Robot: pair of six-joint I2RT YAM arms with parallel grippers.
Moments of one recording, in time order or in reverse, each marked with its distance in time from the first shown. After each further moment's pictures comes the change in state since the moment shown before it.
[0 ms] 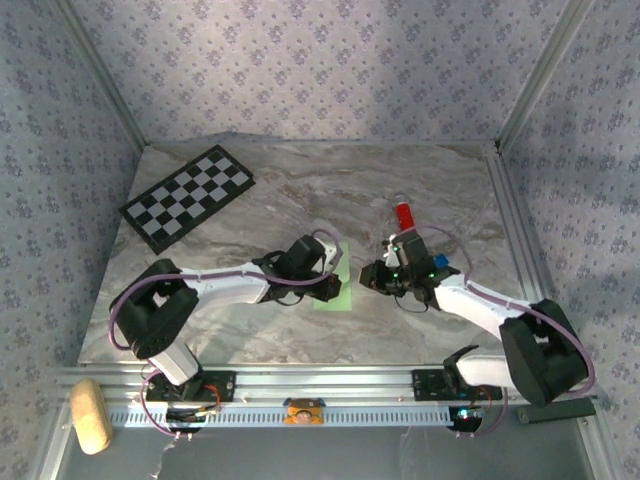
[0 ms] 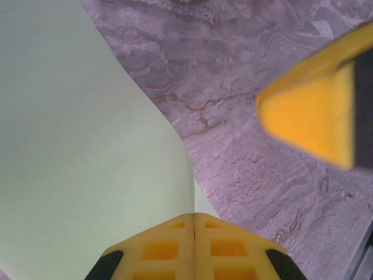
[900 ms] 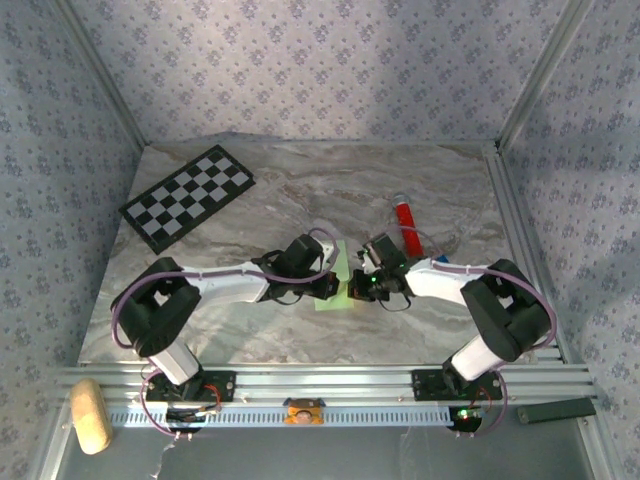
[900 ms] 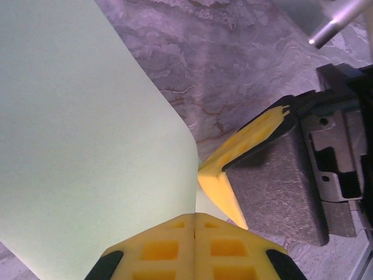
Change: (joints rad) left arm 0.017 0.018 -0.007 0.014 0.000 -0.032; right arm 0.105 0.266 0.143 -0.103 0.038 -0.100
